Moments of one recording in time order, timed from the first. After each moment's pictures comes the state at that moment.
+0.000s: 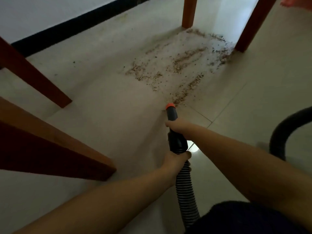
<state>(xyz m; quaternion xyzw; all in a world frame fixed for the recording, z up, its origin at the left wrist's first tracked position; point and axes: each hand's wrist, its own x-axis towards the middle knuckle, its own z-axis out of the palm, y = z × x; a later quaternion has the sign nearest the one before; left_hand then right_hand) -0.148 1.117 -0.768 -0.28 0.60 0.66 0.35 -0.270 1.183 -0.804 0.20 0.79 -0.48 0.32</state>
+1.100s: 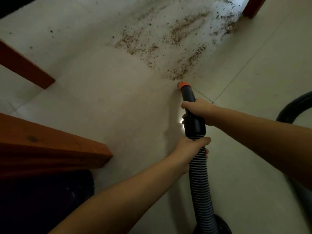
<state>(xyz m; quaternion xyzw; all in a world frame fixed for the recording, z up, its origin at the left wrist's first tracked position) -0.157 1.139 -0.777 -0.21 0.53 0.70 0.43 -0.259 1.228 -0.783 0.27 0.77 -0.51 0.28</state>
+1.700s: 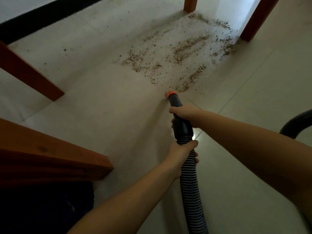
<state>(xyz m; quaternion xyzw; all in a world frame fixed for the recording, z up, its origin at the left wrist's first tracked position) -0.177 1.128 -0.779 -0.25 0.54 0.72 0.36 -0.292 1.195 -0.767 0.26 0.74 -0.54 0.32</state>
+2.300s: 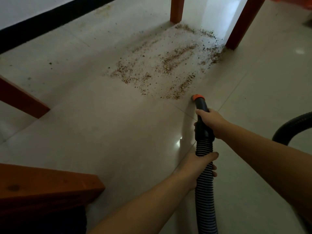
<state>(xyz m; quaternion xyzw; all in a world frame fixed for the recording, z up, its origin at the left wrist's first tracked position) -0.191 1.179 -0.782 -0.17 0.54 0.69 0.46 -0.298 1.283 -0.784 0.35 0.74 -0.55 0.15</state>
